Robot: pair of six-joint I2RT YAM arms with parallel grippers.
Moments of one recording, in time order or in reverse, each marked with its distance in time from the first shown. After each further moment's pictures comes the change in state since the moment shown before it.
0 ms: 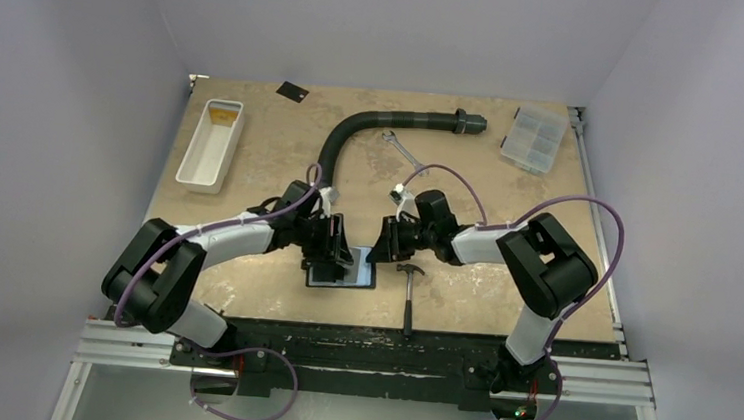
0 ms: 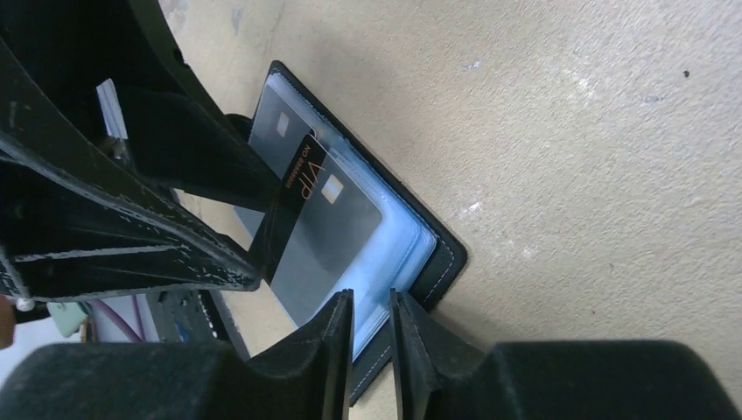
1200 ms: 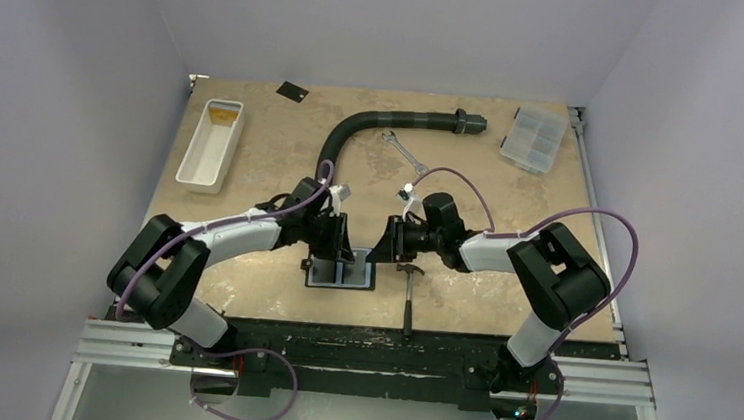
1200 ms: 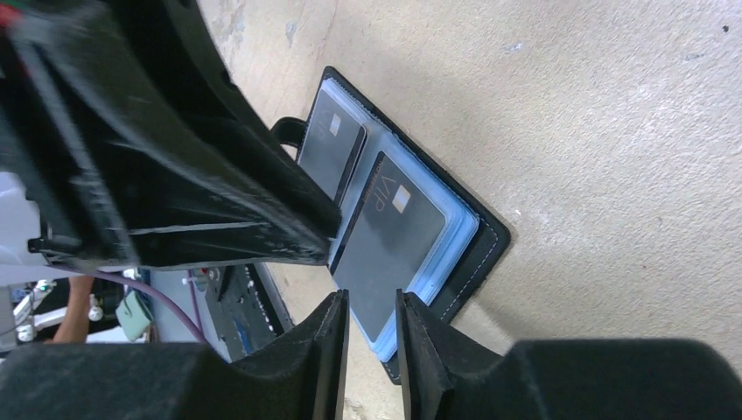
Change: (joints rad) left arm -0.058 0.013 0.088 -0.045 -0.024 0.041; right arm -0.011 -0.084 -0.080 0.075 -0.040 0.140
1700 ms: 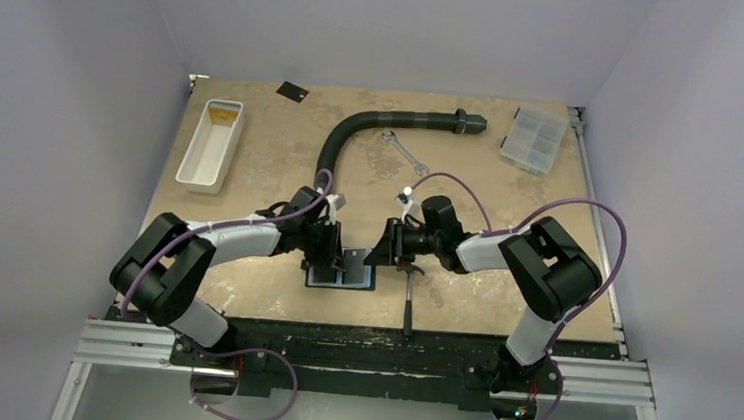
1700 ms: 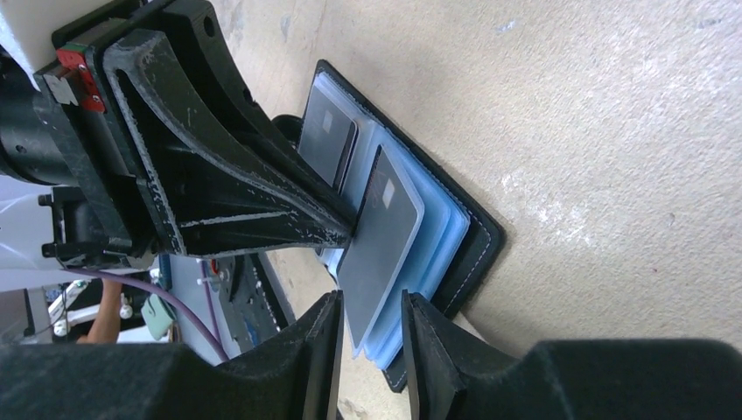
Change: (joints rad) left arm 0.000 0.039 -0.084 0.048 -0.040 0.010; right arm 0.000 0.057 -0.009 0.074 -0.030 0.064
